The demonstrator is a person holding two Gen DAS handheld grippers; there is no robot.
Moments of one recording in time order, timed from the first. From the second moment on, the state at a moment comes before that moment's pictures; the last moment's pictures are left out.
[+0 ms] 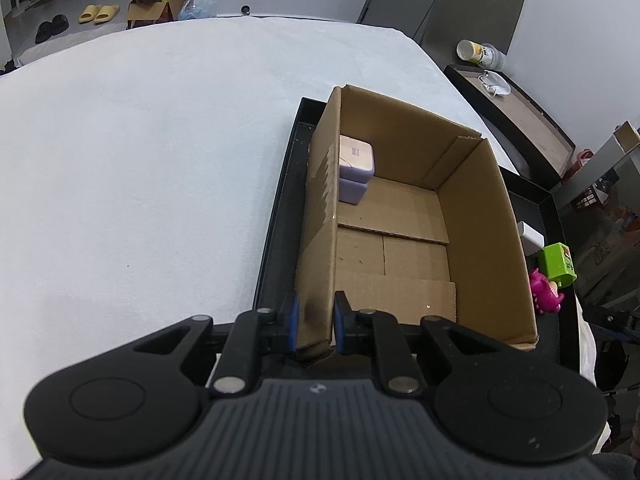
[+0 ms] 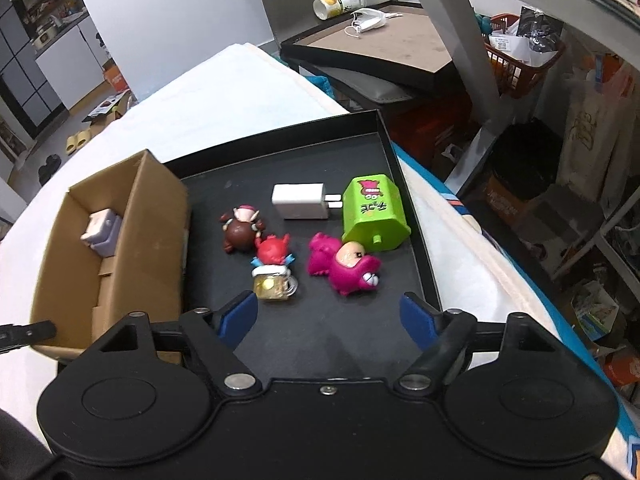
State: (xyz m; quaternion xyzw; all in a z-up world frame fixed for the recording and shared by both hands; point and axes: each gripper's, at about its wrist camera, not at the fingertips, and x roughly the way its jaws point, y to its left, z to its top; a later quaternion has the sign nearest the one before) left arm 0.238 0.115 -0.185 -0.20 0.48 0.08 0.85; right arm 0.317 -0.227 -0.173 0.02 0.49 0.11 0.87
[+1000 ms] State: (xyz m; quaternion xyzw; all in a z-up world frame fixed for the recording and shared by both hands) left arm 0.244 0.113 -0.190 -0.20 0.49 0.08 0.84; right arm 0.372 -0.188 -0.232 -0.14 0.54 0.15 0.82
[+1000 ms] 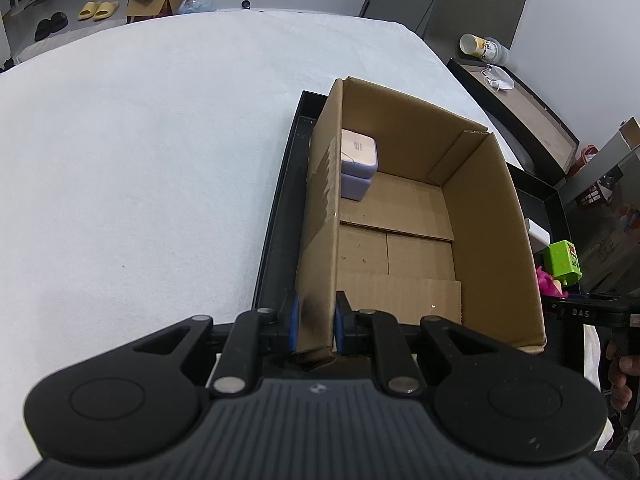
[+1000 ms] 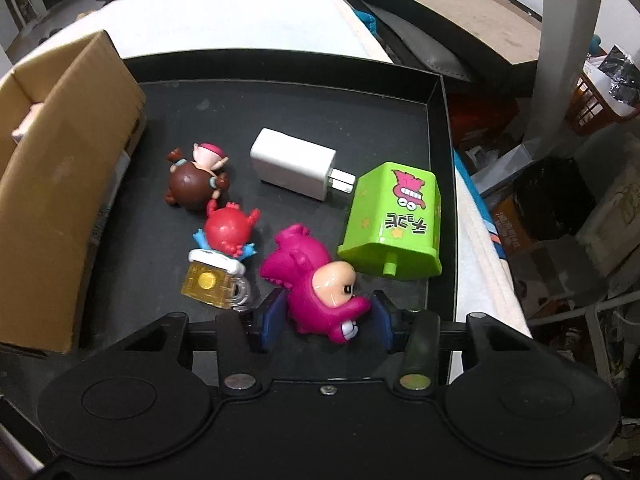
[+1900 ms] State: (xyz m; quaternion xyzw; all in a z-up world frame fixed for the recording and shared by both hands) left arm 0.235 0.114 -0.184 -0.20 0.48 0.06 0.85; right arm 0.352 -0.178 -0.158 -0.14 0.50 0.16 0.84
